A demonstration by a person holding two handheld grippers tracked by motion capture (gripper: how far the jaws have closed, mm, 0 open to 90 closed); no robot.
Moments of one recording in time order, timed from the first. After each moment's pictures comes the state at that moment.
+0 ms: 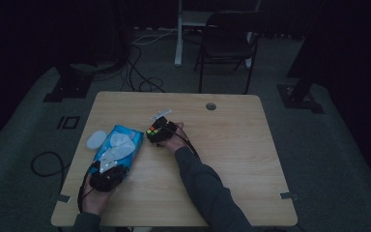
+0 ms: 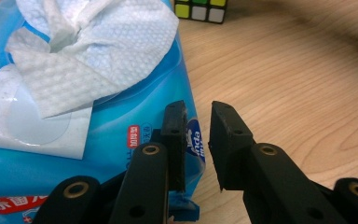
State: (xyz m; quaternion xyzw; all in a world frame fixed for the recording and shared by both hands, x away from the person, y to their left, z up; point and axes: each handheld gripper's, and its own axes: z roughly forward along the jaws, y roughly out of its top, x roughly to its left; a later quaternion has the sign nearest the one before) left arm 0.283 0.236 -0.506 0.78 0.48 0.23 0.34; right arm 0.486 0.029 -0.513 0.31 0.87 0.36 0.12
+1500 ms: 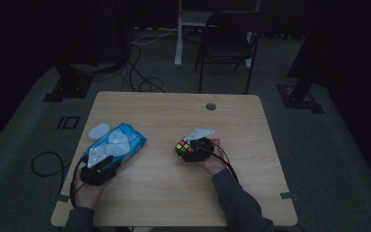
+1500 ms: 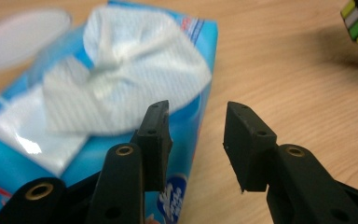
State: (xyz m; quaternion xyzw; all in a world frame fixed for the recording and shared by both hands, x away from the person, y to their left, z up) left arm 0.295 0.262 -0.489 0.74 0.48 0.26 0.38; right arm 0.391 -0.098 -0.490 0.28 0.85 0.42 0.15
